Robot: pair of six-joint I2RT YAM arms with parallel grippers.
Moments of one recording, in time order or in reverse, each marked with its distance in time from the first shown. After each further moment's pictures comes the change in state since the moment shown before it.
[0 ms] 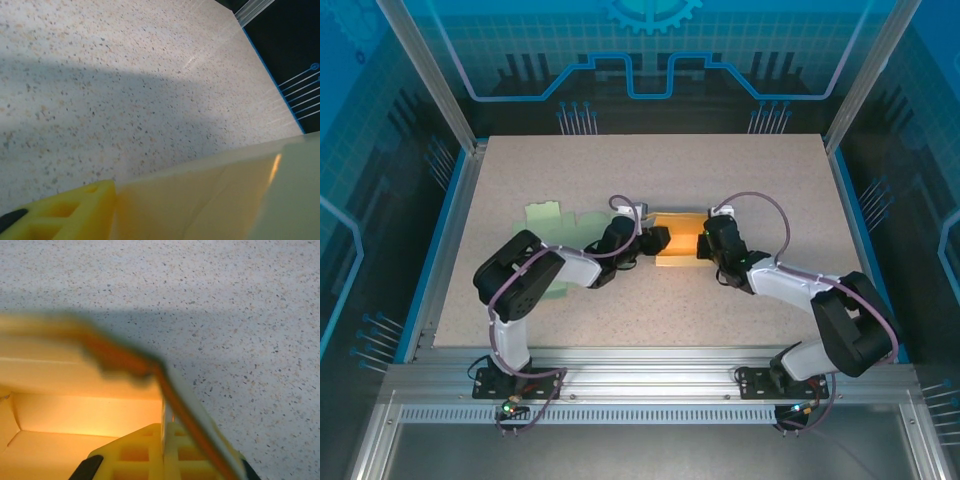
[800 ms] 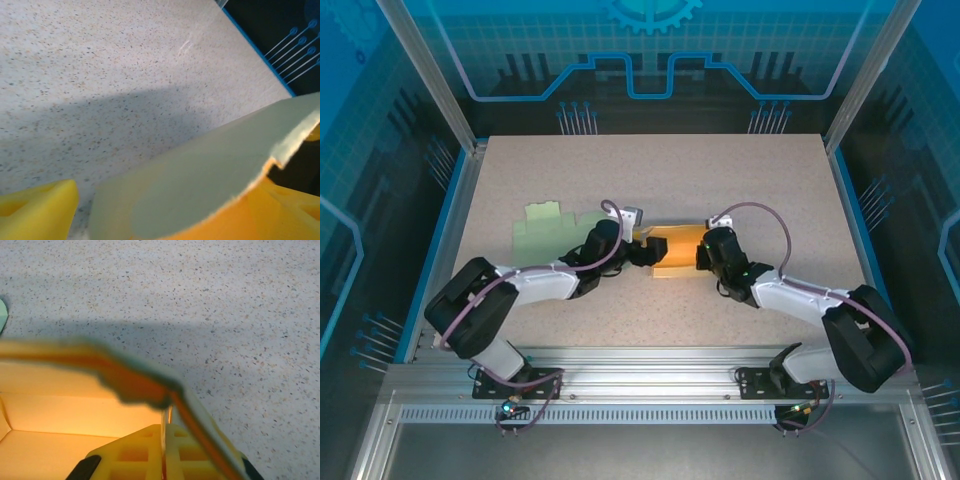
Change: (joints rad) left arm -0.020 -0.326 -0.109 -0.259 0.007 0.212; right arm 0.059 -0.102 -0.079 -0.014 0.019 0.000
